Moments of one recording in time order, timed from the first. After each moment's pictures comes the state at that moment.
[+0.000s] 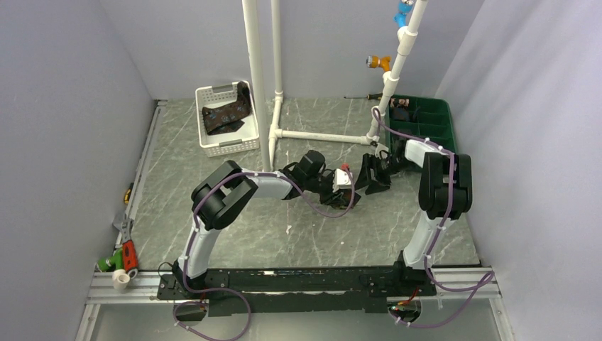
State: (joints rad) left arm -0.85 2.12 1.26 0.30 0.69 0.42; right arm -0.06 1.90 1.18 -0.79 -0.69 -0.07
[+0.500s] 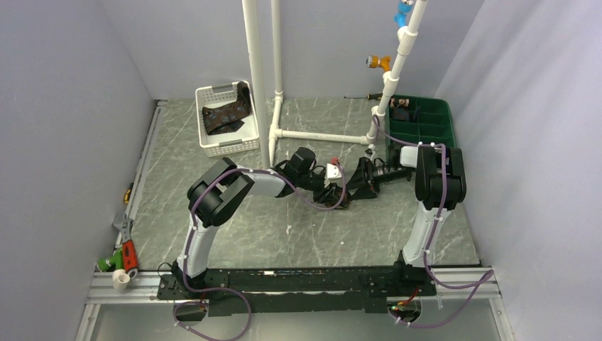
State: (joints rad) left arm -0.79 2.12 1.22 0.36 0.79 0.35; right arm -0.06 2.03 1.12 -0.72 -1.03 0.01
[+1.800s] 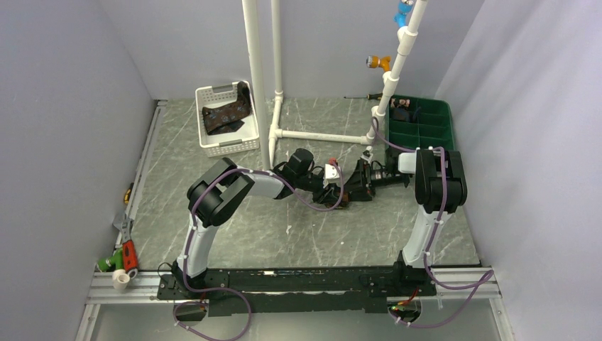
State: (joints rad) left arm -0.78 2.12 1.18 0.43 0.80 0.32; right arm -0.04 1.98 1.01 -0.56 -1.15 0.04
